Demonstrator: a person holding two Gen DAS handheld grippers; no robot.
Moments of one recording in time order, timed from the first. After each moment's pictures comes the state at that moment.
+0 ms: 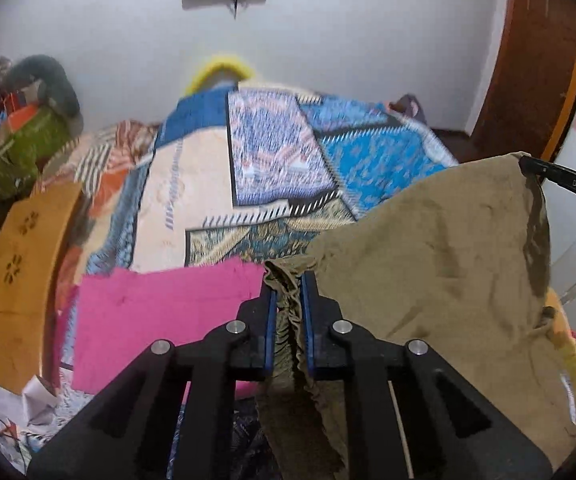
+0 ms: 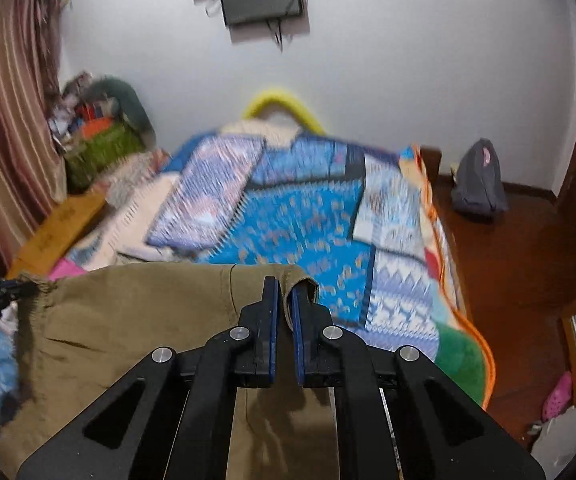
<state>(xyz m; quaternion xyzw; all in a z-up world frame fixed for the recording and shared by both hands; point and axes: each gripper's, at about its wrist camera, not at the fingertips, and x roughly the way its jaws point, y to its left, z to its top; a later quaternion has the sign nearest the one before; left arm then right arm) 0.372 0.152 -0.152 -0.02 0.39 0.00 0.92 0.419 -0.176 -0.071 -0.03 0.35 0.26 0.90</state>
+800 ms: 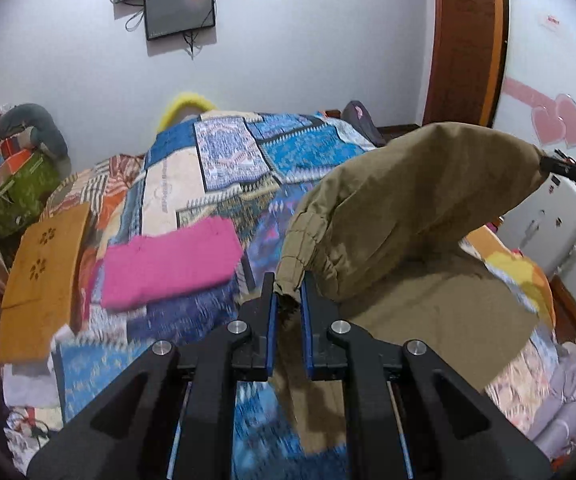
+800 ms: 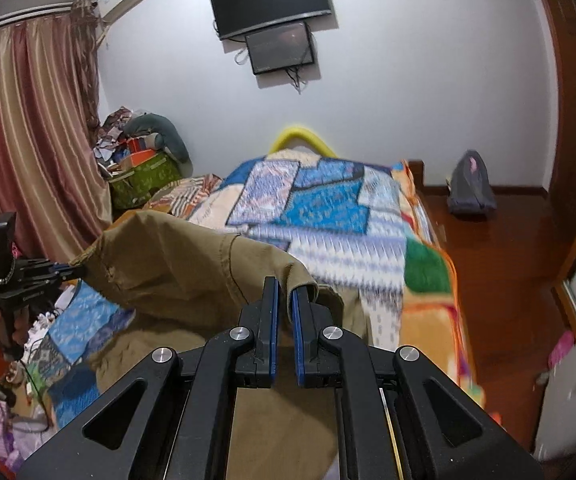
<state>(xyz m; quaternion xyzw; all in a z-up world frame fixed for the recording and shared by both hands) 0.157 0.093 -0.111 0.03 0.36 -0.06 0.93 0.186 -0.254 -0.043 0.03 0.33 0.27 0.91</state>
